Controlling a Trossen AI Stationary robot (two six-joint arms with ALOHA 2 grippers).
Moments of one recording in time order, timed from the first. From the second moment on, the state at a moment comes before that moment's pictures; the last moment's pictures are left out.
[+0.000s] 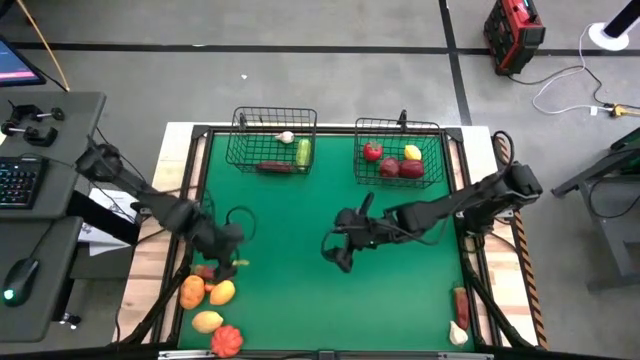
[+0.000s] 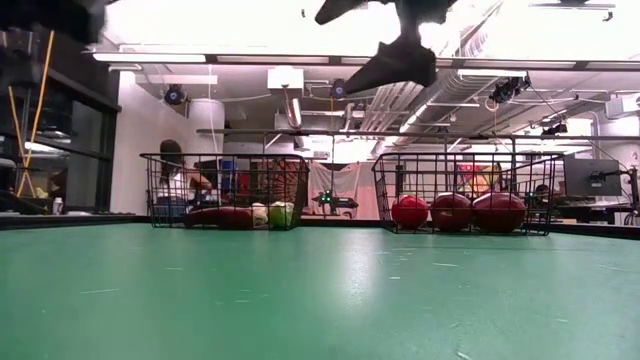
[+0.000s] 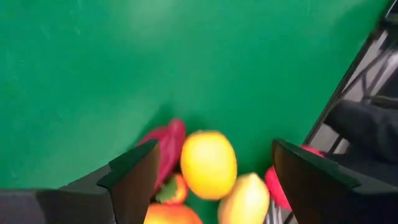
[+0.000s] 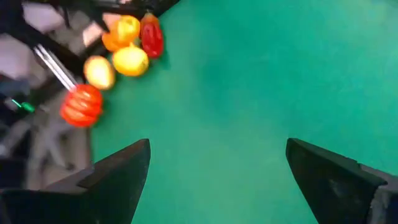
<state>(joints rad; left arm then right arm) -0.55 1.10 0.83 -0.92 0.11 -1.13 0.29 1.62 1.18 -0.26 0.21 0.71</state>
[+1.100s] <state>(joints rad) -0.84 1.70 1.04 -0.99 0.09 -1.57 0.36 1.62 1.18 -0.36 0.23 0.78</state>
